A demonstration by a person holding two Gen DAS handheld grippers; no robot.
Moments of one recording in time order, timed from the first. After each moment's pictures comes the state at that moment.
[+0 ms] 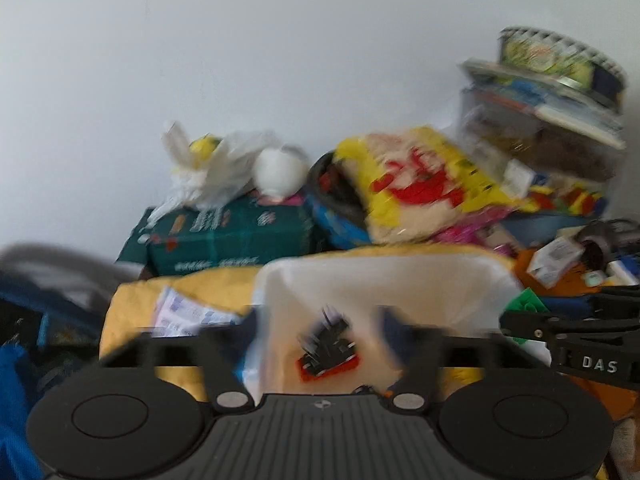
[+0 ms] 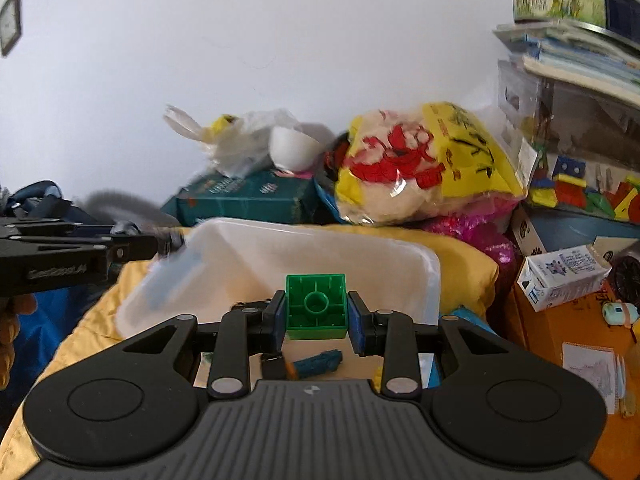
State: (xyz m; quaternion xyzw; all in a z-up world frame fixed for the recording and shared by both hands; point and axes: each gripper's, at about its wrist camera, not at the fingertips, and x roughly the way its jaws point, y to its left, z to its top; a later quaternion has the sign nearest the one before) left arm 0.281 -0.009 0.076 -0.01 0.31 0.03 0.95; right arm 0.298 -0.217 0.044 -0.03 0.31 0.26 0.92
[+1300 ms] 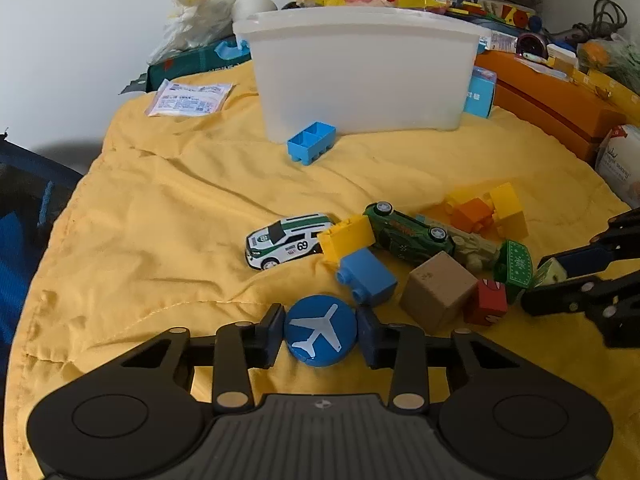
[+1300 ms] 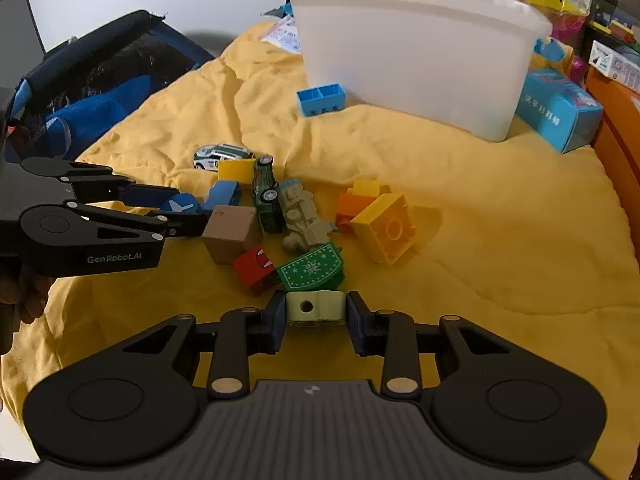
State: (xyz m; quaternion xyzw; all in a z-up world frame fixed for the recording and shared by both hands) left arm 0.063 -0.007 -0.085 0.04 0.40 -0.02 0.92; right arm 0.085 -0.226 -0.095 -0.11 0.42 0.33 0.84
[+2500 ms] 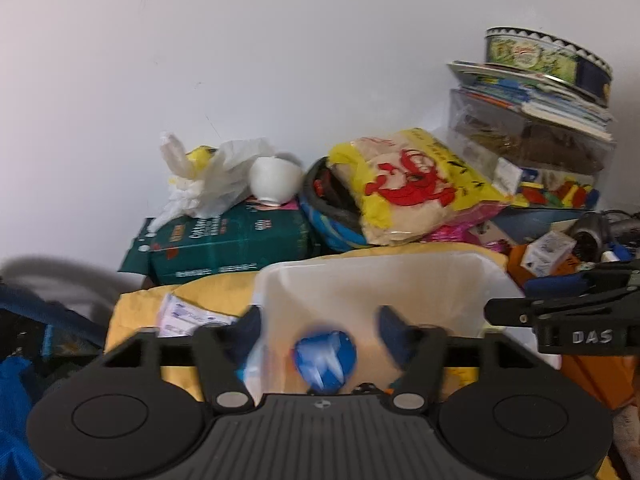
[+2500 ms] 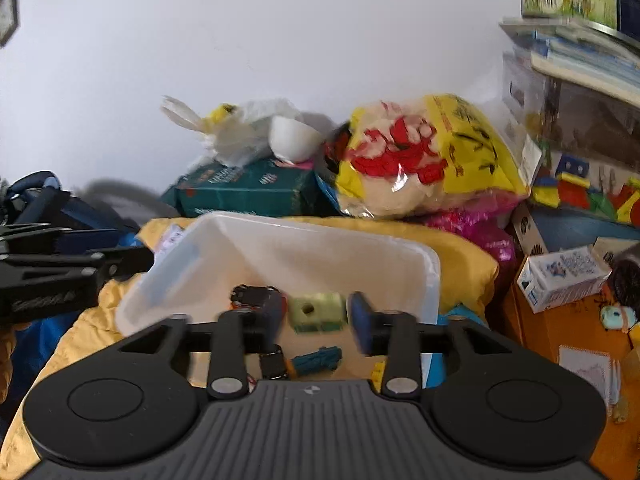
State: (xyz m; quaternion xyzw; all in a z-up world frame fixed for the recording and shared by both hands) left arm 0.267 -0.010 0.083 0.01 0.29 0.01 0.96; right arm 0.303 -0.216 0.048 -0.04 0.33 0.26 0.91
